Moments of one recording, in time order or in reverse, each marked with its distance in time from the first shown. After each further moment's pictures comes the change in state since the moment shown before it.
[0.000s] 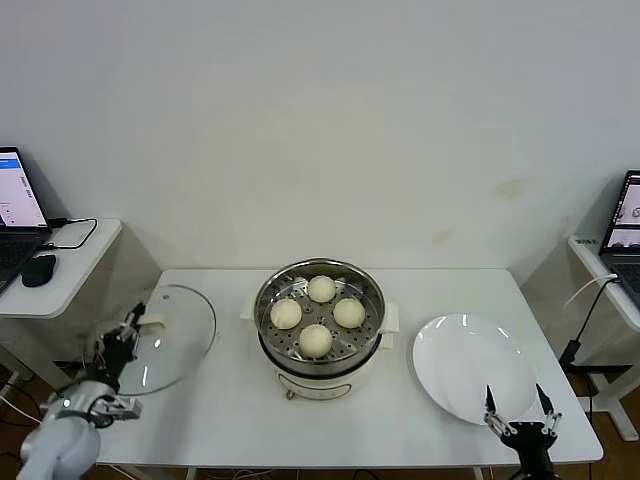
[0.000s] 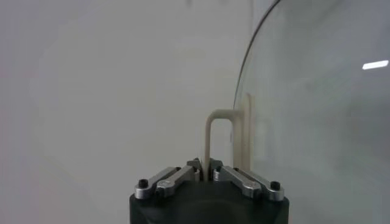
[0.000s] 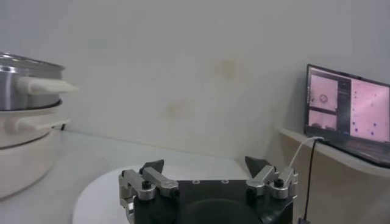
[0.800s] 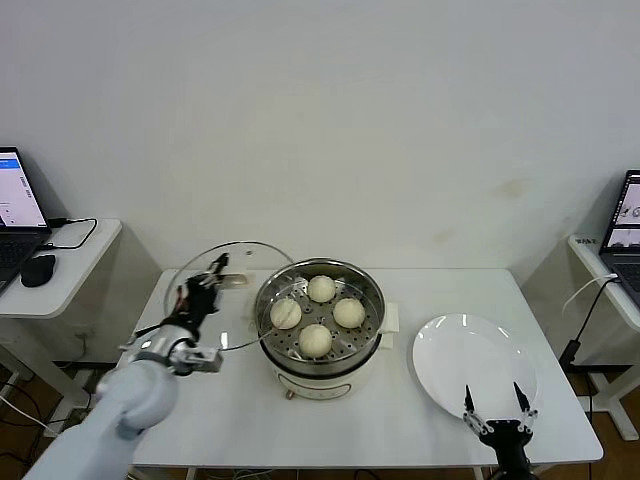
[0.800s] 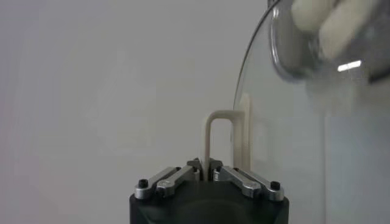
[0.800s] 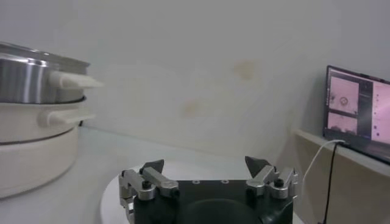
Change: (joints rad) left arm -0.333 0.016 0.416 -0.257 -0.039 0.295 0.259; right arm 0.030 0.050 -0.060 -0.028 -0.118 0.021 0.026
